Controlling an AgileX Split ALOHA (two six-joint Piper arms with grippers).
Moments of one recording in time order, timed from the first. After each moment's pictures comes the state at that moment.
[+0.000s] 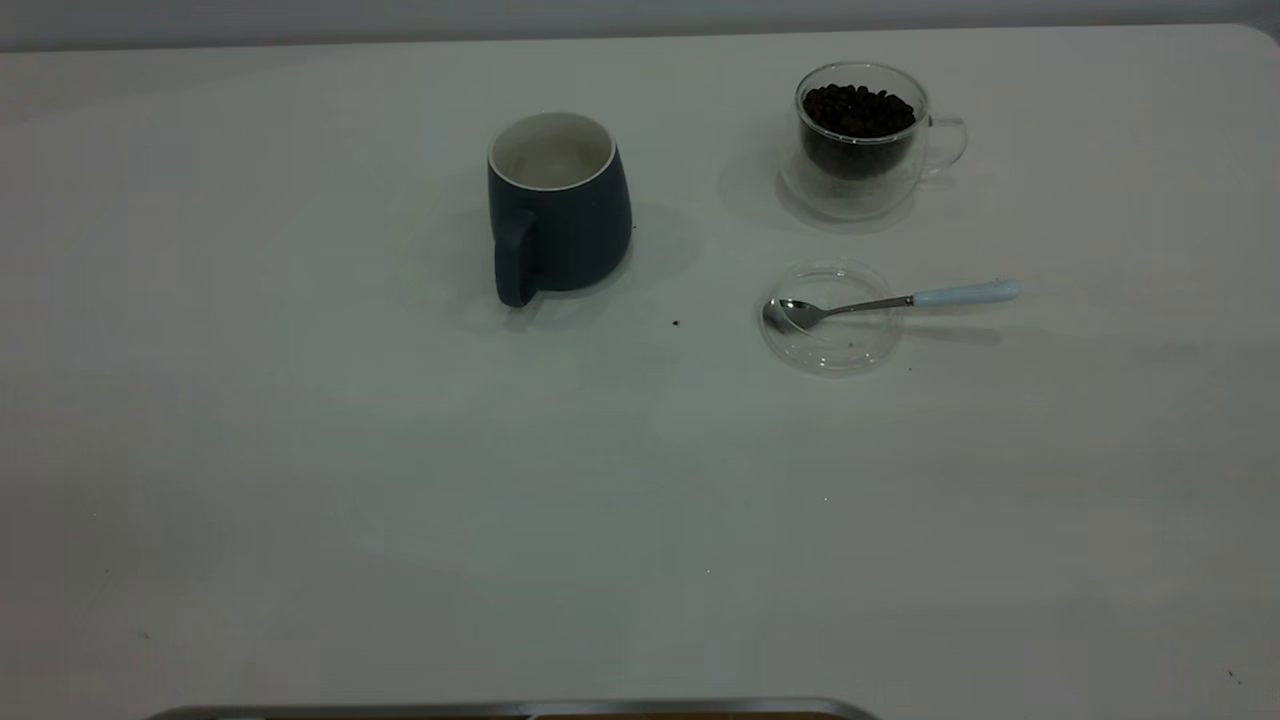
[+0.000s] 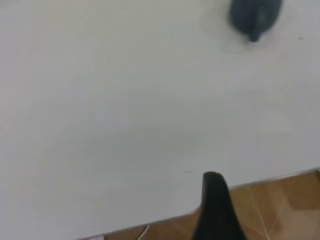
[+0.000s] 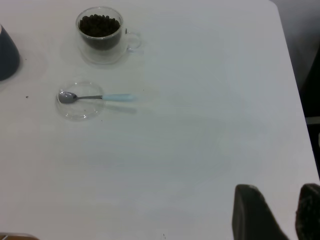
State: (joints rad) left arm -0.16 -0.02 -0.49 -0.04 1.13 0.03; right arm 0.02 -0.01 -0.48 0.02 1.13 -0.03
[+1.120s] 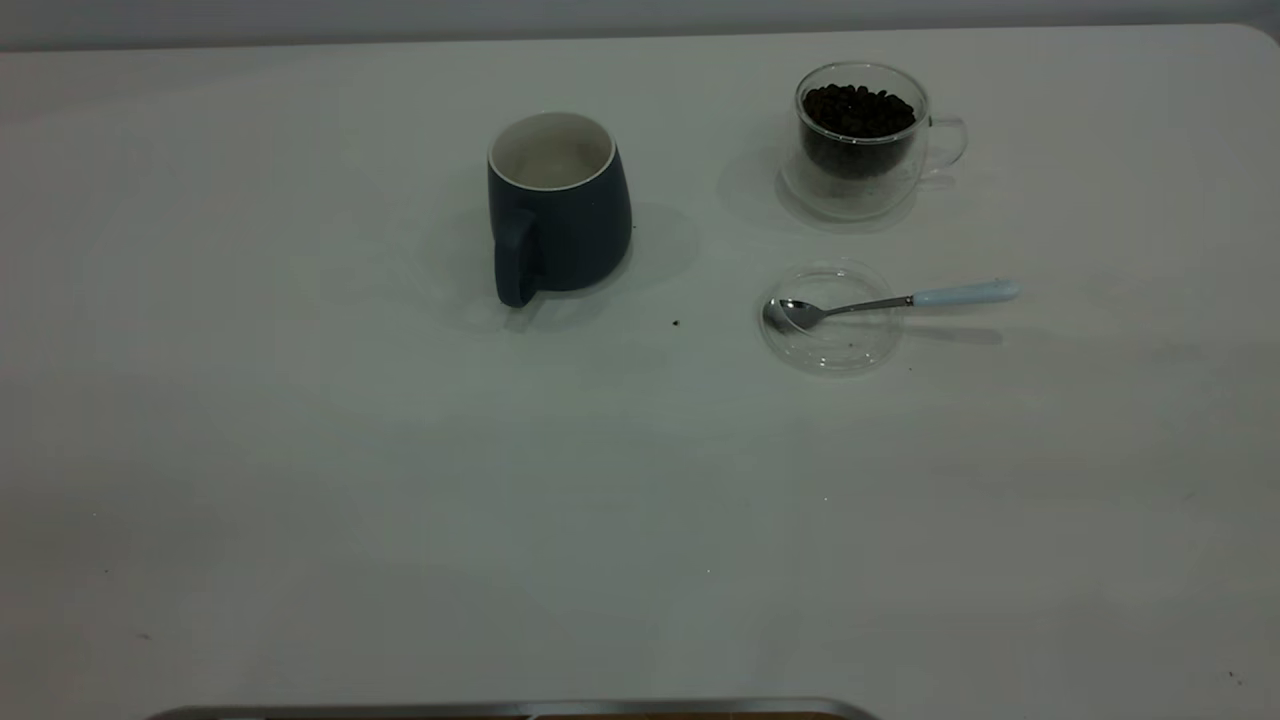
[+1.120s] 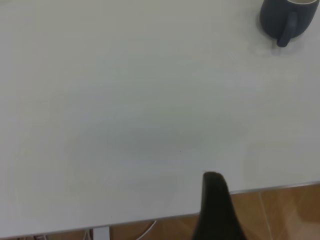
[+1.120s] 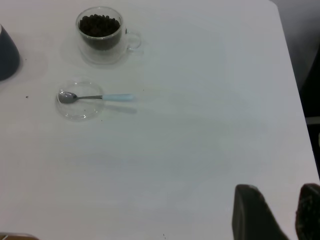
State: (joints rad) left arm -0.08 -0.02 -0.49 -0.04 1.13 0.02; right arm 0.02 -0.01 -0.48 0.02 1.13 -0.03
